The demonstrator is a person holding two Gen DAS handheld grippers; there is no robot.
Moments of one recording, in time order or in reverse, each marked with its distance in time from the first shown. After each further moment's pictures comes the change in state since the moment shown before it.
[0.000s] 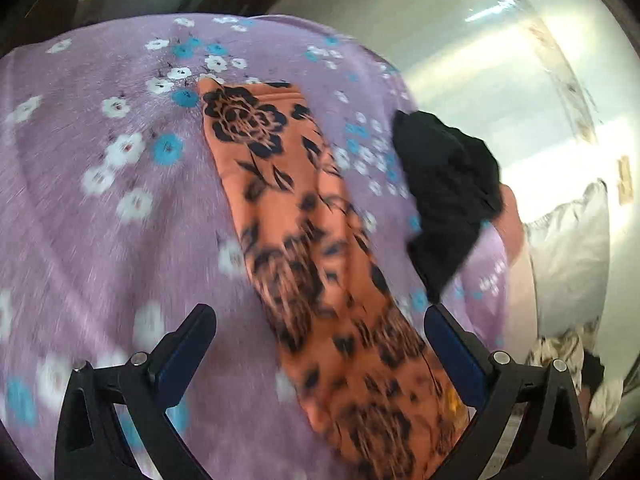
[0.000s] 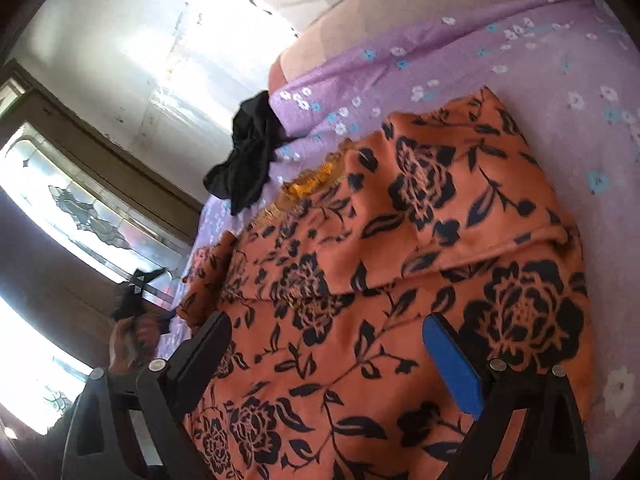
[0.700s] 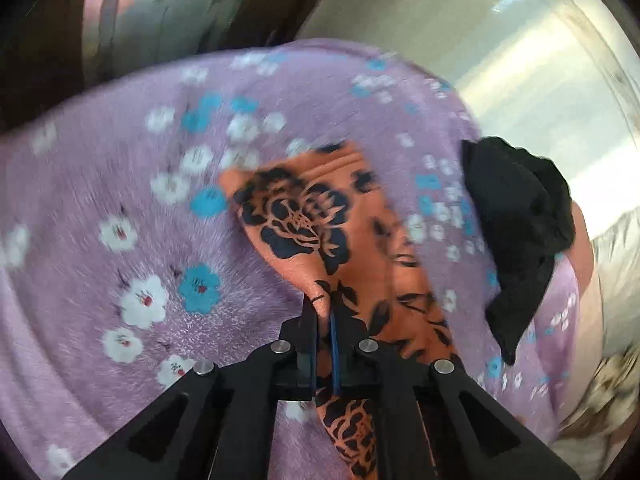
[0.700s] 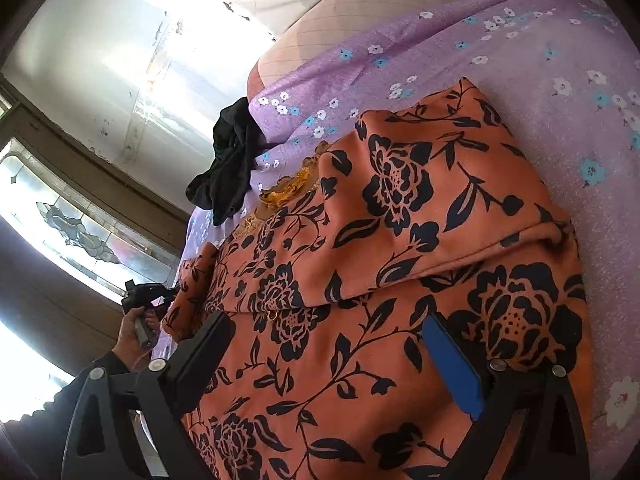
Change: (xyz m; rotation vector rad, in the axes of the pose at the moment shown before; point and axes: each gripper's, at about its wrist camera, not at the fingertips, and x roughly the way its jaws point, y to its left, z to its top) left arm 0.035 -0.011 0.072 0.108 -0.085 0.245; right arm 0.009 -0.015 0.004 0.048 -0.007 -0.043
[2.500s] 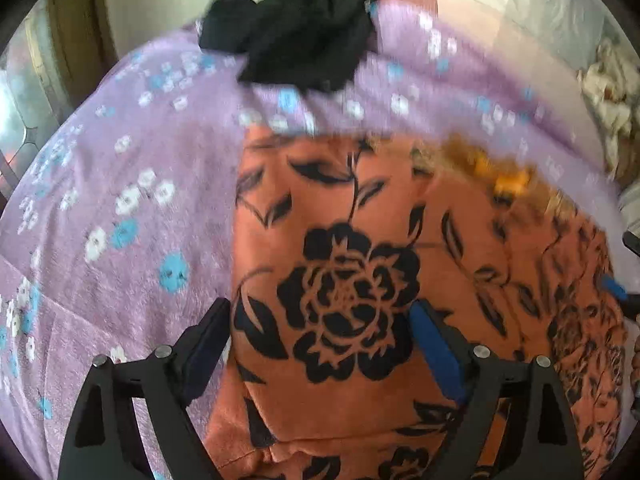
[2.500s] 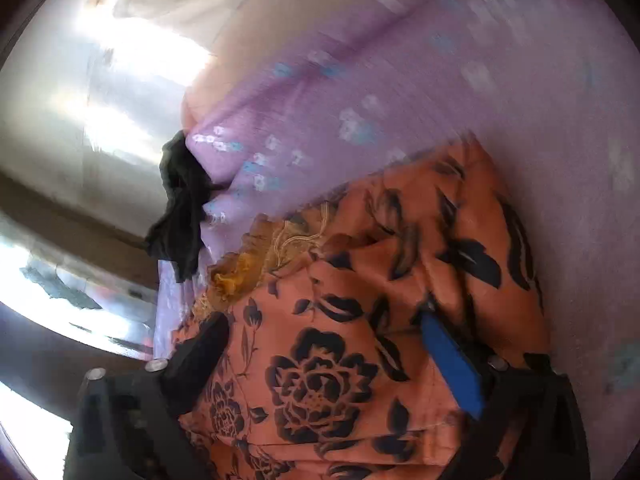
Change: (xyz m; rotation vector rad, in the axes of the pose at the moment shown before) left arm -0.018 -0.150 -0.228 0.665 0.092 0.041; right arm 0.055 -0.051 0.109 0.199 0.032 -0.004
